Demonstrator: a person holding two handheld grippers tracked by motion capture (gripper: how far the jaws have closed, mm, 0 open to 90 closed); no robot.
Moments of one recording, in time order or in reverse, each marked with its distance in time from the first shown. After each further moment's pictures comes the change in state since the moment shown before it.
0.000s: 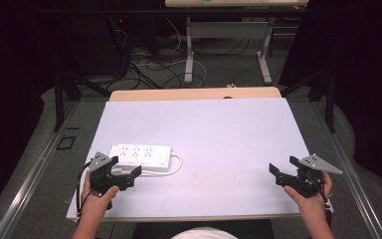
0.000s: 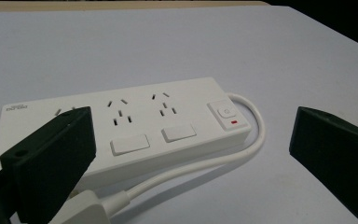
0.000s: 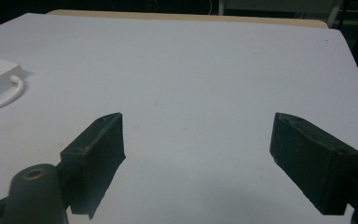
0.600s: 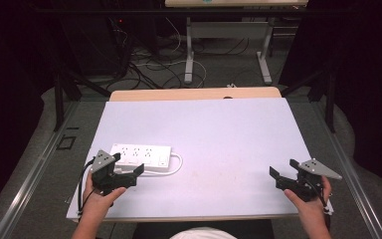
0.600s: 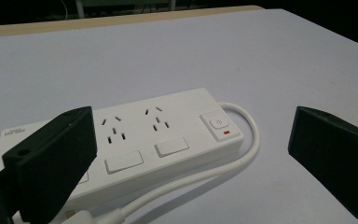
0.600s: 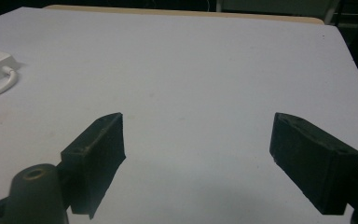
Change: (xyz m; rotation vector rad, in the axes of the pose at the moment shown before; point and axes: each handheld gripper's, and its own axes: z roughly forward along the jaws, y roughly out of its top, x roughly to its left) left arm -0.010 0.008 0.000 -0.030 0.009 0.051; right arm -0.001 -0.010 -0.002 -0.003 -0.003 -0.012
